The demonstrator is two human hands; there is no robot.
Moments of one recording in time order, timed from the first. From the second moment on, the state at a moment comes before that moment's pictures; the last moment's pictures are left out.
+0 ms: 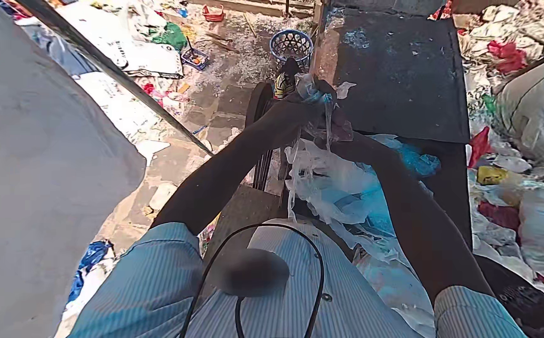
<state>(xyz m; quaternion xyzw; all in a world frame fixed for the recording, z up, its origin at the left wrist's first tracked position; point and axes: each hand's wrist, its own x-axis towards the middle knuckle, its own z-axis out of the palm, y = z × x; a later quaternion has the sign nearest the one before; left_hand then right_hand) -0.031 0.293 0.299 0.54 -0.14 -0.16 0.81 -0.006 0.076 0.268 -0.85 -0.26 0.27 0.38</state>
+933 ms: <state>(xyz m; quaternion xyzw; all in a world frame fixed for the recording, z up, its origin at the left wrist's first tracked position) -0.088 0.395 0.272 0.57 0.12 0.07 0.81 -0.046 -0.162 0.198 -0.98 0.15 0.00 0.14</state>
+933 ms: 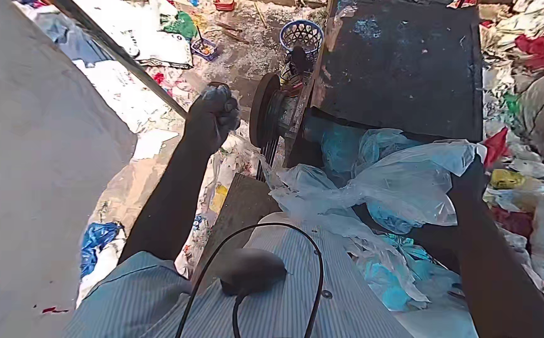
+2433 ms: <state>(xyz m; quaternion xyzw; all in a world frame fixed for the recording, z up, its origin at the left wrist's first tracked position) -0.141 0.317 0.244 0.91 -0.36 0.04 0.20 -0.080 0.030 0.182 -0.85 -0.04 0.24 0.47</state>
